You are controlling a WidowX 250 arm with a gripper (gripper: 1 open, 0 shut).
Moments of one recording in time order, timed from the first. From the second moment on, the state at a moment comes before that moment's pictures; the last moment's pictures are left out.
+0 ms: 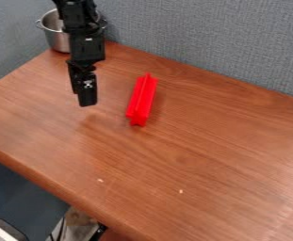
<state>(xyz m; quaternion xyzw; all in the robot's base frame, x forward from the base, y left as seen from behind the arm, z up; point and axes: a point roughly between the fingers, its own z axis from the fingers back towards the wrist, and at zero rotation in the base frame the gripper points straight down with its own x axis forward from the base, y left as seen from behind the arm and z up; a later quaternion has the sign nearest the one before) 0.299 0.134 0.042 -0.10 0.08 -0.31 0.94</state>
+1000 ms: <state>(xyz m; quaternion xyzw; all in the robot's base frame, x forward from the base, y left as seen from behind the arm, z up) 0.305 0.050 0.037 -0.09 0.08 -0.28 0.95</state>
